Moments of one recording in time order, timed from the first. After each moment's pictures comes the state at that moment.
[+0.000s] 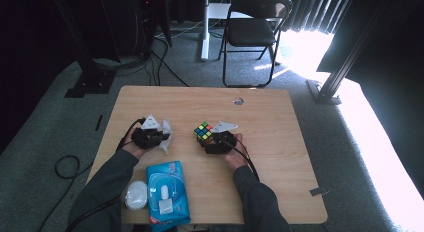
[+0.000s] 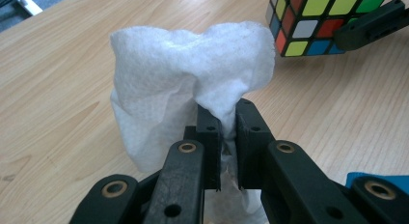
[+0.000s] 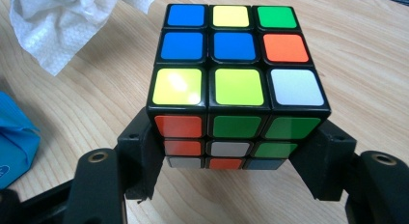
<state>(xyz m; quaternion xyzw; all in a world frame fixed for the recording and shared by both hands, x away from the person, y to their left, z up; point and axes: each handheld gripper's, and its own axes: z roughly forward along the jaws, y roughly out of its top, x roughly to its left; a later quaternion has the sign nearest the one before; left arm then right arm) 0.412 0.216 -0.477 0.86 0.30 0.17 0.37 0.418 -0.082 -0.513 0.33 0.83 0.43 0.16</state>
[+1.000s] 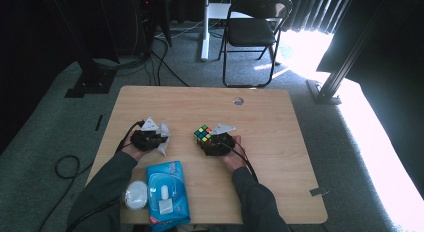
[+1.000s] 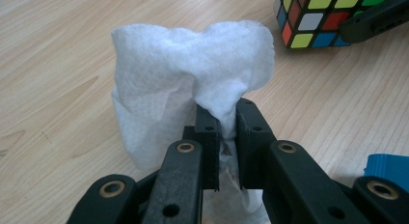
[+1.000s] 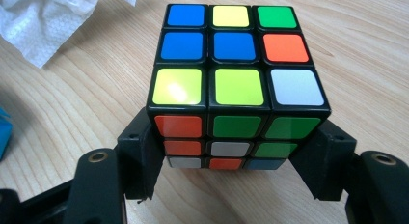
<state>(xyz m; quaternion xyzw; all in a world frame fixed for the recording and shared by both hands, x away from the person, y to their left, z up) 0.413 0.221 -0.492 0.86 0.32 0.16 0.35 0.421 -0.079 -0.529 0.33 0.83 0.41 0.16</state>
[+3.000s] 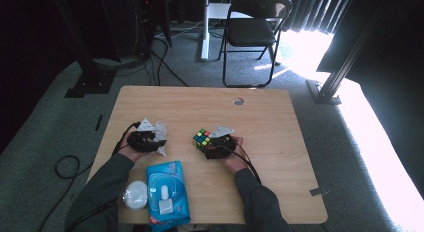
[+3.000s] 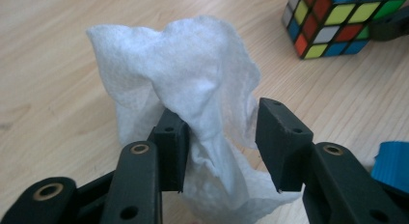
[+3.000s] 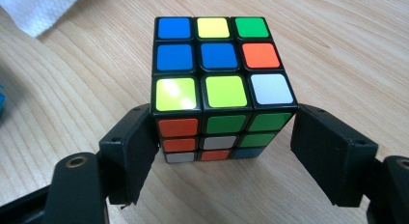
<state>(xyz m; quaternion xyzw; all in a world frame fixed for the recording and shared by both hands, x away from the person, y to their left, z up) 0.413 0.234 -0.499 0.86 0.35 0.15 0.35 0.414 -0.081 -0.530 0.32 0.85 0.39 0.18</state>
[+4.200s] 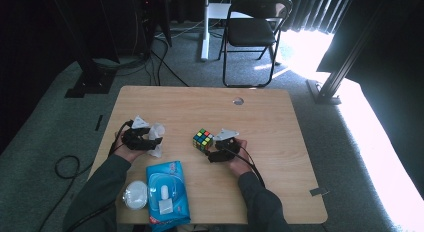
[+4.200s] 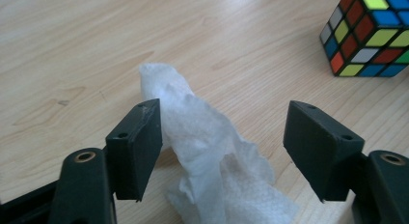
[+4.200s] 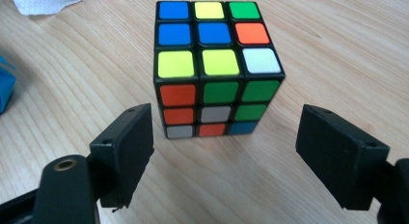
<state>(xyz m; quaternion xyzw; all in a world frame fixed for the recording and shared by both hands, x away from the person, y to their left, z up) 0.409 0.246 -0.486 0.82 0.41 0.19 0.36 0.403 -0.094 -0.530 0.32 0.84 0.39 0.18</state>
